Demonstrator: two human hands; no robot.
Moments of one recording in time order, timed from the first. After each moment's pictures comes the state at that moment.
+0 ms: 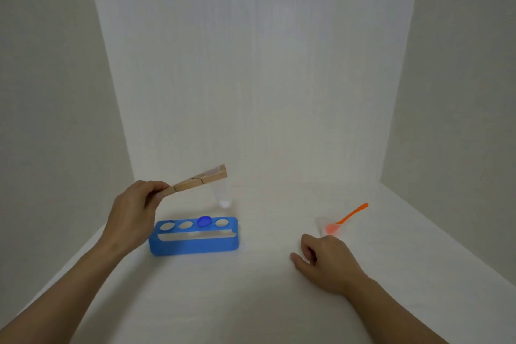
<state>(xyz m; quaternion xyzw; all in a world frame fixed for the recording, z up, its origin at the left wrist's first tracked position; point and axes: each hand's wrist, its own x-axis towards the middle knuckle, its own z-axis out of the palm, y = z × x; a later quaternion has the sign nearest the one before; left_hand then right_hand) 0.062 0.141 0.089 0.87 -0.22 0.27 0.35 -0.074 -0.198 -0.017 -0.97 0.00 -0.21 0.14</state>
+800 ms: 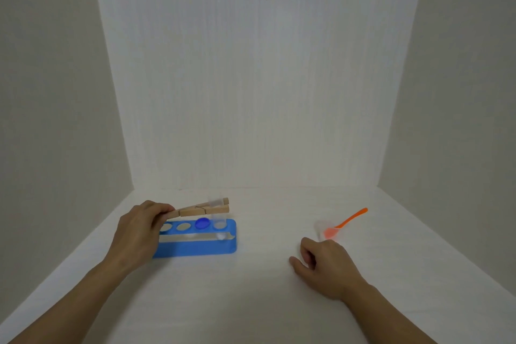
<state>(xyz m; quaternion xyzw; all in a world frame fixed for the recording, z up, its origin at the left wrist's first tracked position) 0.089 0.146 0.038 0.90 -0.24 0.23 0.29 -0.076 -0.198 -0.017 -0.97 0.01 -0.21 0.14</state>
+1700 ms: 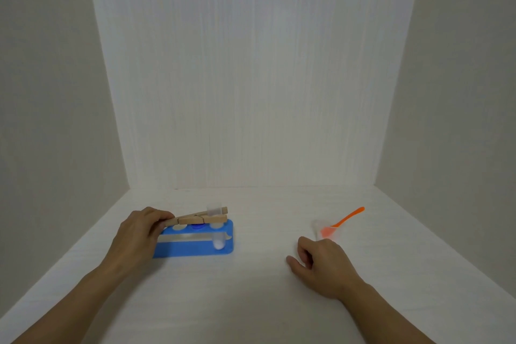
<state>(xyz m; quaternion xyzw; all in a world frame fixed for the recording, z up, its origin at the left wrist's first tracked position) 0.085 0.146 0.030 0.90 -0.26 0.20 0.29 -0.074 -0.199 -0.020 -0.97 0.01 -0.22 0.14</state>
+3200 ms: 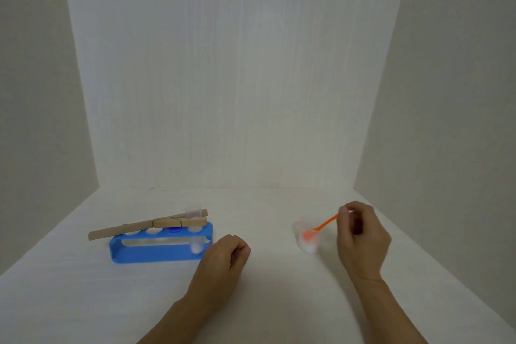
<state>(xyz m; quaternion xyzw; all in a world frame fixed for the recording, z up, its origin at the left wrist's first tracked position) 0.017 -0.008 -0.024 0.81 -0.36 0.08 0.46 -0.096 -0.237 0.024 -0.71 0.16 -0.63 0.27</state>
